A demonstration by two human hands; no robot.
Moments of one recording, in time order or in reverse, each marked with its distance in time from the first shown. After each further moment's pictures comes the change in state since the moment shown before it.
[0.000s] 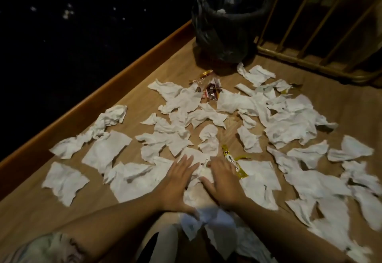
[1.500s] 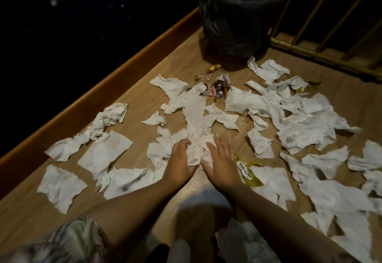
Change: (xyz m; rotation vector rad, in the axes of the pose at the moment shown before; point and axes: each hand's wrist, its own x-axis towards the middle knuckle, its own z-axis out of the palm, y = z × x) left_hand 0.066 -0.023 -0.008 -0.421 0.474 -0.366; right_hand 0.072 0.015 0.036 -0.034 0.034 0.045
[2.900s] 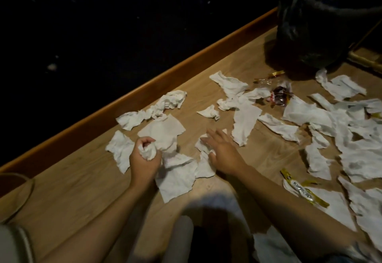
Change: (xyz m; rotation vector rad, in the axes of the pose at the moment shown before) left_hand -0.110 -0.060 -0.153 -0.453 0.703 -0.425; right_hand 0.045 -0.127 0.005 0.061 -0.357 -0.349
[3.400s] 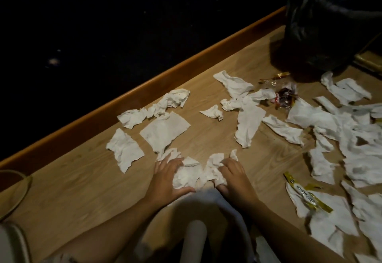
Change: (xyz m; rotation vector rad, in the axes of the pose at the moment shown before) left_hand -0.016 -0.076 0.014 0.635 -0.552 0.324; right_hand -0.068 0.024 0.046 -0.016 0.132 -0.093
